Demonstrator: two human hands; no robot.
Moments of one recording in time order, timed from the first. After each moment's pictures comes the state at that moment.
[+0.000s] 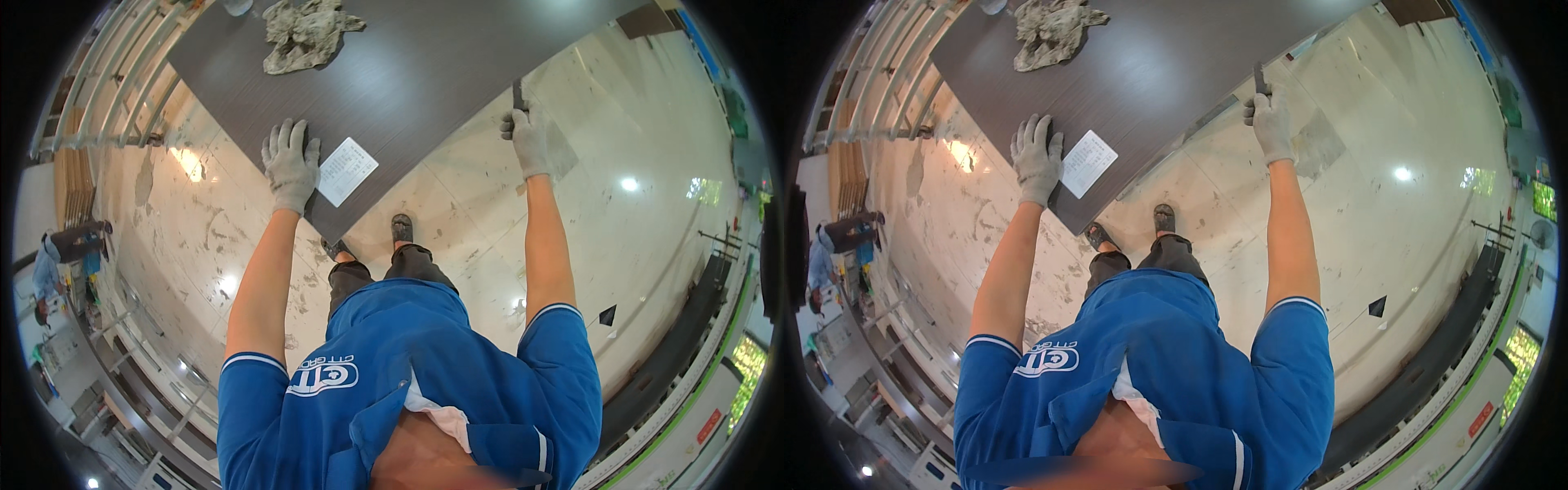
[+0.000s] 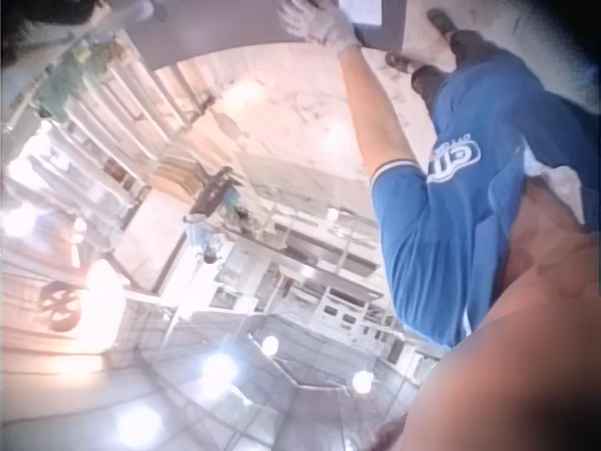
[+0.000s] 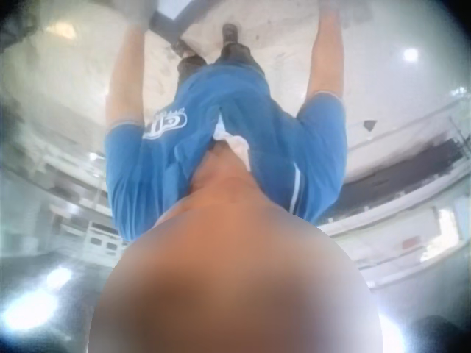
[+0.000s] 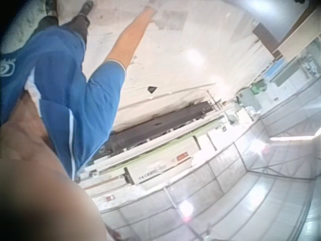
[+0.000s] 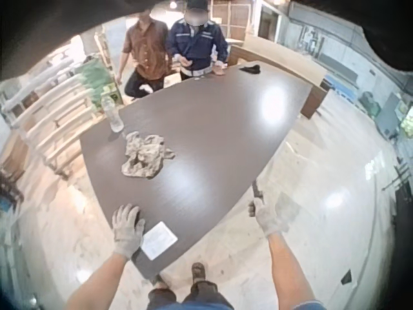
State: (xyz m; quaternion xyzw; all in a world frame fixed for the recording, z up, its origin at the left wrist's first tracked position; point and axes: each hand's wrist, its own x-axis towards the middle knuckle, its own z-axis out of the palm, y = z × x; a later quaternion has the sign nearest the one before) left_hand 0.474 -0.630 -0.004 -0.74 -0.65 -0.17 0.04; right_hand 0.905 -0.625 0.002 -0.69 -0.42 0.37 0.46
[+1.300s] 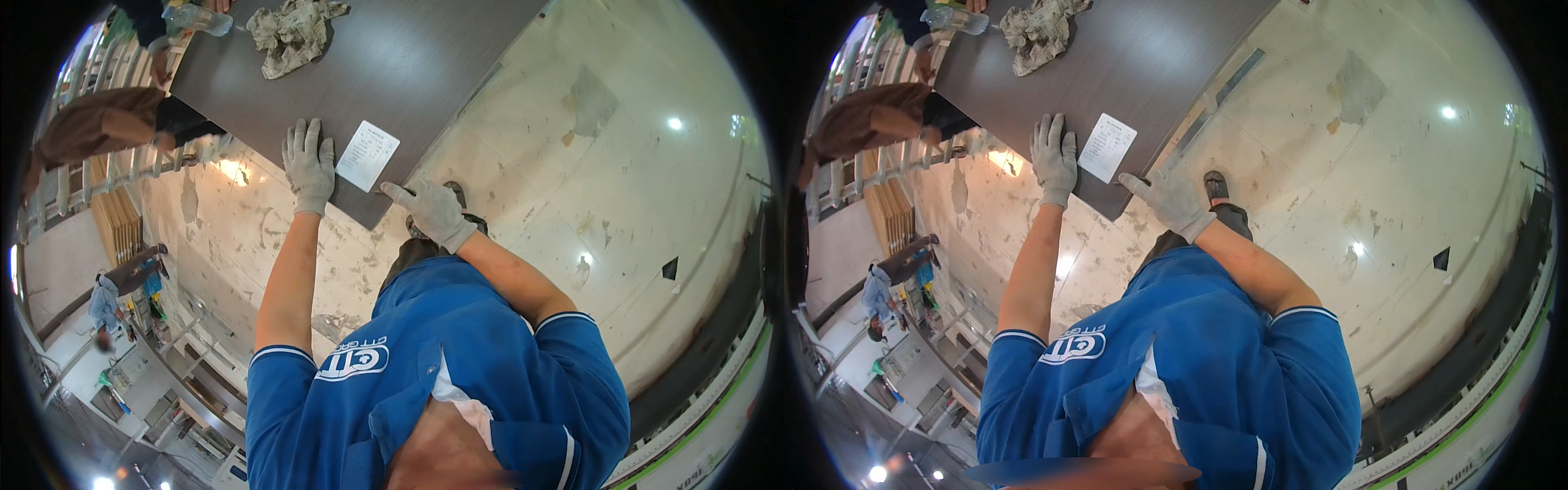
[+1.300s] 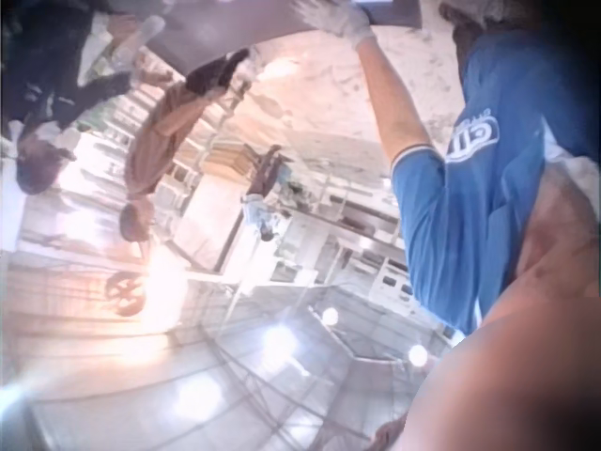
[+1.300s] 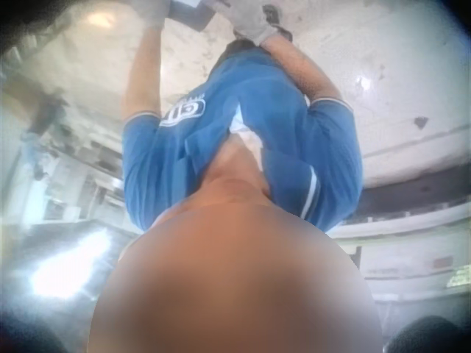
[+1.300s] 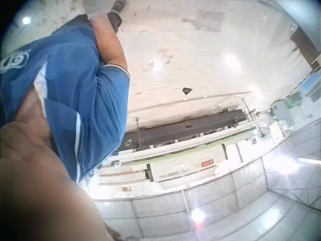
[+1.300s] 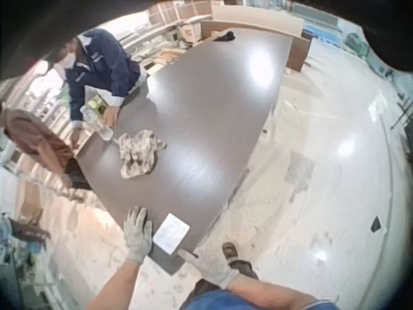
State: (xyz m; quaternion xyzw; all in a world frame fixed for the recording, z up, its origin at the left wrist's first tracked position) left_hand 0.445 -0.632 -0.011 -0.80 -0.57 -0.18 0.02; right_hand 0.714 -0.752 -0.022 -0.54 -0.77 0.25 0.22
